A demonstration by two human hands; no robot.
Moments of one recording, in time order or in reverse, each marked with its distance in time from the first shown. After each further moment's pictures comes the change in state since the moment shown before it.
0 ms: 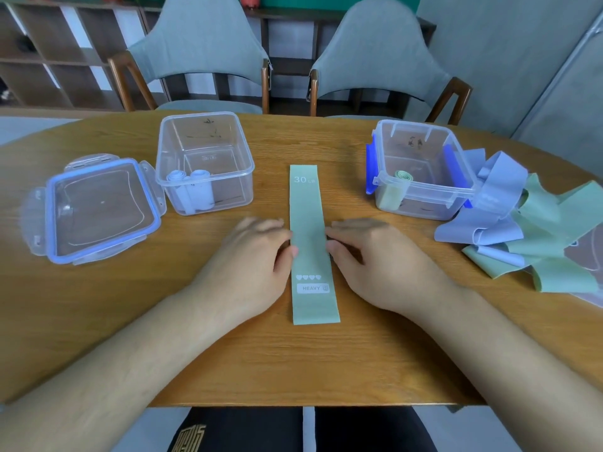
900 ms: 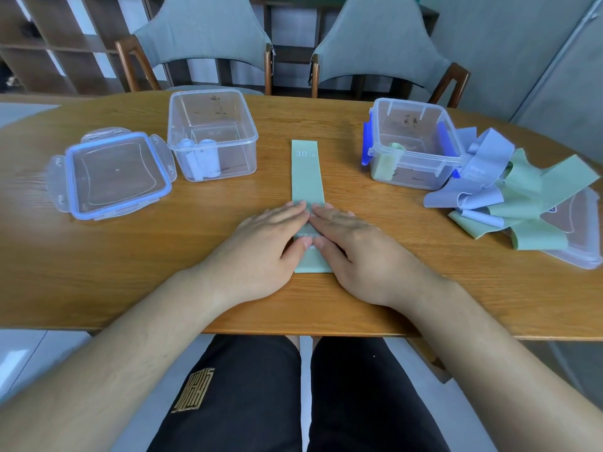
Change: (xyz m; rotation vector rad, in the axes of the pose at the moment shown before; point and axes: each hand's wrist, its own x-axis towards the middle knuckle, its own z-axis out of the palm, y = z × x) left_hand -0.034 0.010 0.008 -0.041 -0.142 0.105; right_hand -0.042 -0.018 0.020 0.066 -0.123 -0.022
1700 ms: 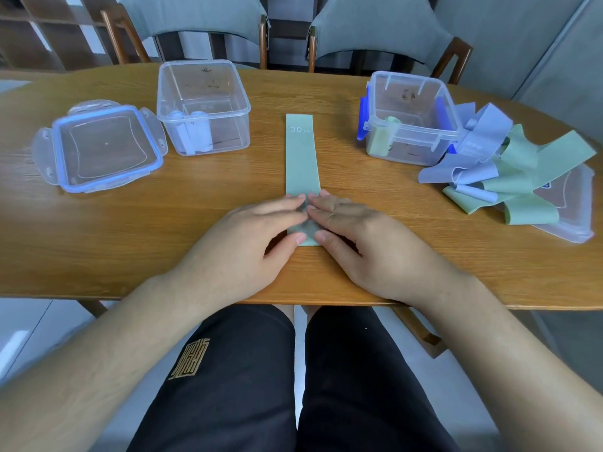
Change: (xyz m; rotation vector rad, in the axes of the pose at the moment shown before) left_hand -0.037 0.007 0.003 -0.094 0.168 0.115; right_hand -0.029 -0.001 -0.009 0.061 0.038 -0.122
